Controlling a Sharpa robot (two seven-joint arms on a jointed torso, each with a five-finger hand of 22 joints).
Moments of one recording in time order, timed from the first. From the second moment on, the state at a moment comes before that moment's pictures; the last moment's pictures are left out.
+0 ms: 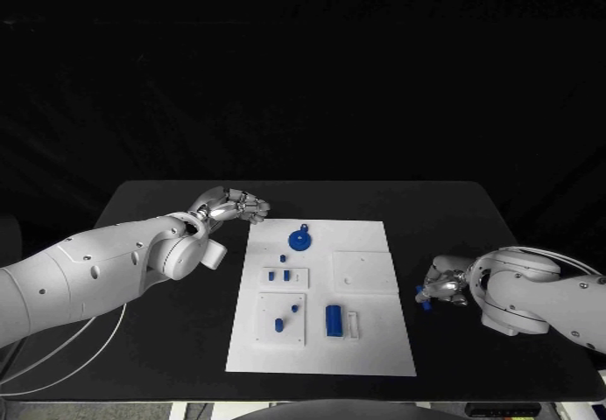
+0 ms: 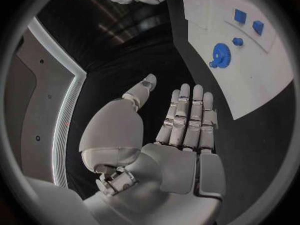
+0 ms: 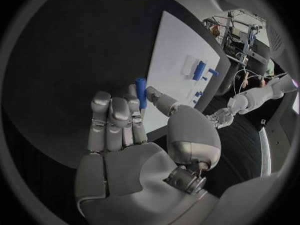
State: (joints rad) left arm 1.15 -0.76 -0.12 1.22 -0.30 -0.20 0.27; left_hand 1.03 -0.13 0.46 -0.20 0.06 0.84 0.17 0.32 0.48 1.14 0.14 0.08 0.15 0.83 0.15 0.49 0.34 0.03 0.53 0.05 0.60 1.15; right arm 1.17 -1.02 -0.22 1.62 -1.20 -0.02 -0.55; right_hand 0.81 -0.05 0.82 -0.16 0.05 1.07 0.08 0.26 0.64 1.21 -0.03 0.99 1.23 1.32 -0.13 1.19 1.08 0.23 1.09 -0.06 1.09 1.31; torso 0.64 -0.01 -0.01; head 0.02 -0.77
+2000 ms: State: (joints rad) left arm 1.15 -0.76 -0.12 1.23 -0.30 -0.19 0.26; left_hand 1.02 -0.12 0.46 -0.20 0.06 0.84 0.17 0.32 0.48 1.14 0.14 0.08 0.14 0.83 0.15 0.49 0.34 0.03 0.53 0.05 0.59 1.15; right arm 1.06 -0.80 -0.22 1.62 -1.06 -0.10 -0.51; right_hand 0.79 -0.03 0.83 -0.17 0.04 1.08 0.07 0.26 0.63 1.22 -0.03 0.98 1.23 1.32 -0.13 1.19 1.08 0.23 1.09 -0.05 1.09 1.31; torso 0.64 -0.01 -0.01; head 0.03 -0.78
